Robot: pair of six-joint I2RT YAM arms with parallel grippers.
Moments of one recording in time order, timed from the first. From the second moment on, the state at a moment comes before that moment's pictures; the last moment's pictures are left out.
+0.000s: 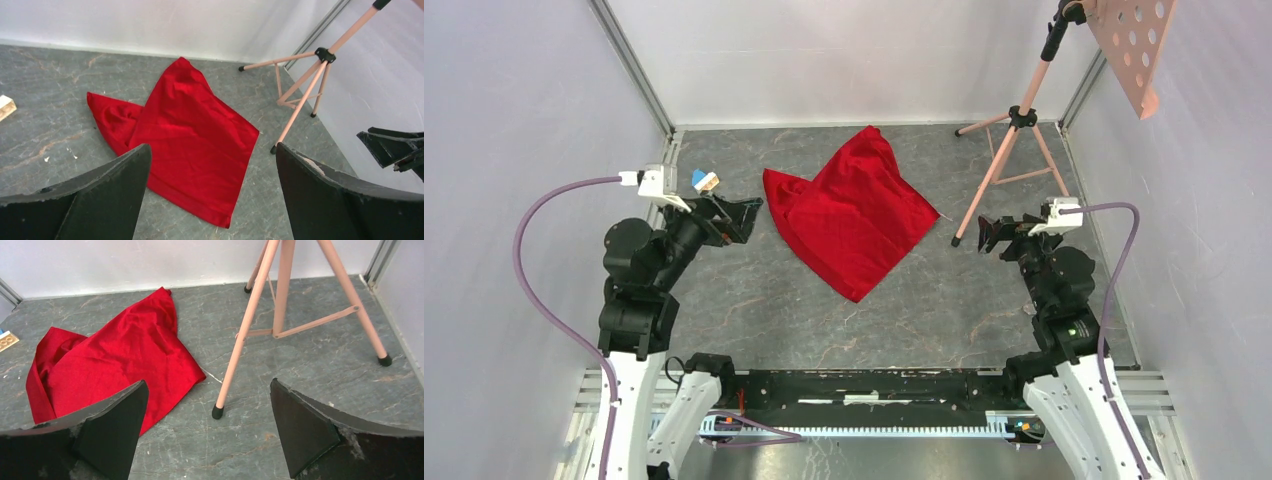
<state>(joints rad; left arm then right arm) -0.10 0.63 1.02 -0.41 0.29 -0.39 0.20 0.49 0.54 -0.09 0.09 0.16</state>
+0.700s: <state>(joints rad) -0.21 0.78 0.86 -0.47 0.08 -0.35 0.85 1.47 0.77 0.15 -0.18 0.38</state>
